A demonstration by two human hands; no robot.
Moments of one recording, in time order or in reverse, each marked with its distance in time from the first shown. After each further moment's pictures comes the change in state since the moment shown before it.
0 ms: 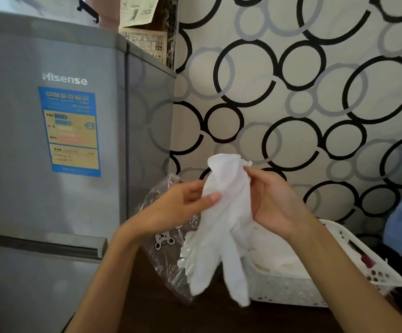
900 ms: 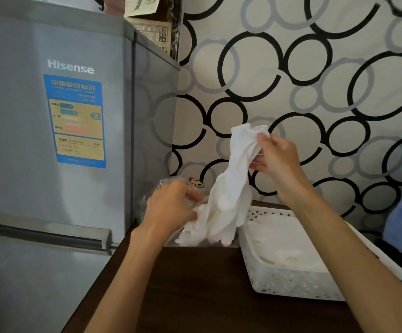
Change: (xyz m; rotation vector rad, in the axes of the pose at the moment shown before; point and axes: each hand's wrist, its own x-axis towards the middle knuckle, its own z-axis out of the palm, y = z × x) left_hand 0.011 -0.046 0.000 0.696 0.366 -0.216; right_hand 0.020 -0.021 0.016 -0.668 0.368 -0.400
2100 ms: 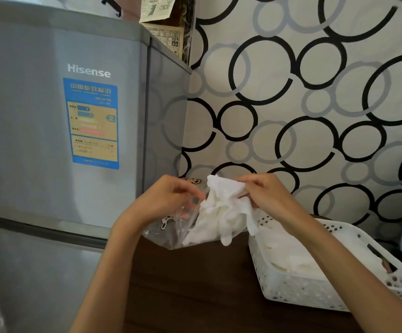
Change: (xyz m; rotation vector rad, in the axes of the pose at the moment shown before) left_hand -0.017 -0.003 -0.054 -0.500 -0.228 -0.079; right_hand -0.020 0.028 0.016 -0.418 -0.240 0.065
